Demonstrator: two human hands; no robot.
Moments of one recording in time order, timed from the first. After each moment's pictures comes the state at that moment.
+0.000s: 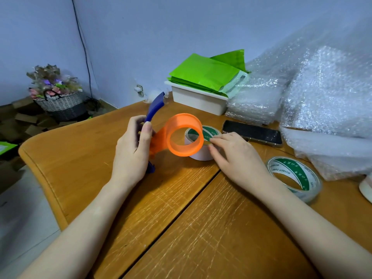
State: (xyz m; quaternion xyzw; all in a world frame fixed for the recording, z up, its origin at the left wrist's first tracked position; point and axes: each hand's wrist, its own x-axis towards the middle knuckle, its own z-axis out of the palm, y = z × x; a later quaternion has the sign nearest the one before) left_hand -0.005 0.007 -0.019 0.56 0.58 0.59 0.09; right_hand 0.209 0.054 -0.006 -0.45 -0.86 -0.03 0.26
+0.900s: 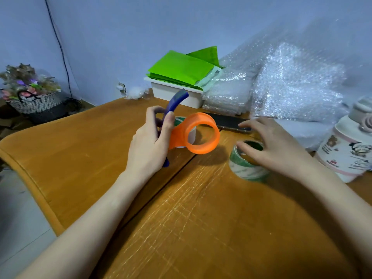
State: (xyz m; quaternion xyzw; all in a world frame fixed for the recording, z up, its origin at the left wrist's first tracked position) left_hand 0.070 -0.006 -0.003 0.63 0.58 0.51 0.08; right_hand 0.316 0.010 0.033 -0.54 -0.81 0.02 0.21
